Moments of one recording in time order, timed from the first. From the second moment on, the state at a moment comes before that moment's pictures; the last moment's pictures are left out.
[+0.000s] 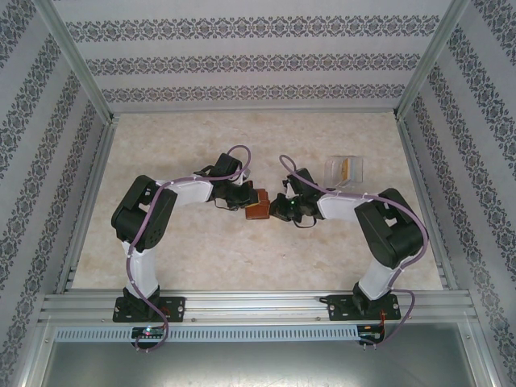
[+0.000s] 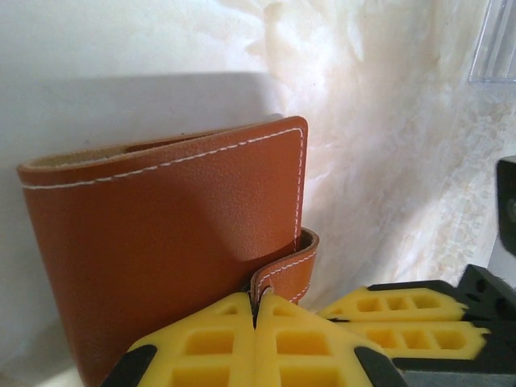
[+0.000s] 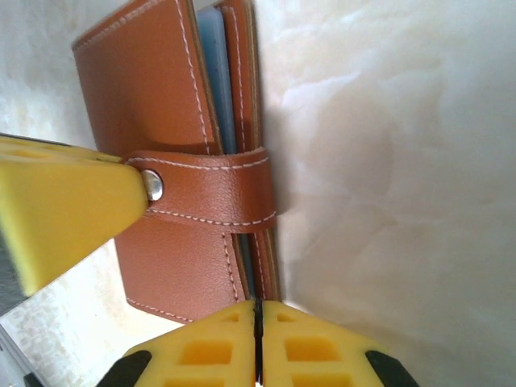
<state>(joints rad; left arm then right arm) -0.48 1.95 1.15 -0.18 0.54 -0.75 0.49 1.72 0.83 -0.09 -0.45 0.81</state>
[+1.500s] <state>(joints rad) -0.45 1.94 1.10 -0.14 0.54 -0.78 0.54 1.92 1.04 -0.05 -0.42 0.78</state>
